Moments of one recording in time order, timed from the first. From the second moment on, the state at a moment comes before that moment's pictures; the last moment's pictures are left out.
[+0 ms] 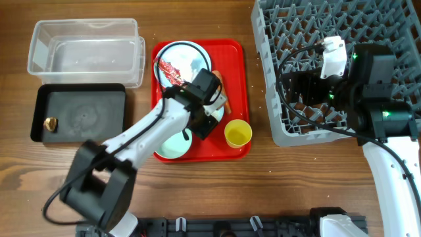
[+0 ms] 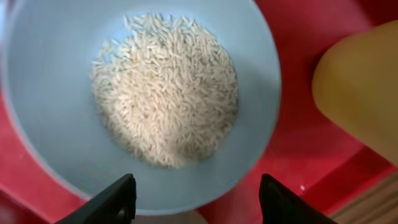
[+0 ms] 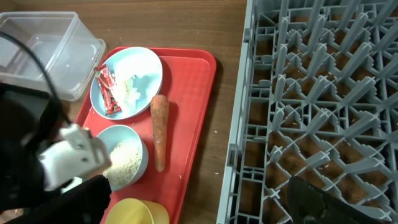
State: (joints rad) left arm -0.59 1.76 1.18 -0.80 0.01 0.16; right arm 0.04 1.21 1.21 -0.77 -0.36 -0.01
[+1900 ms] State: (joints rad) left arm 0.50 1.52 1.34 -1.01 0.62 -0.06; right arm 0.04 1.25 1.21 -0.77 -0.36 -0.01
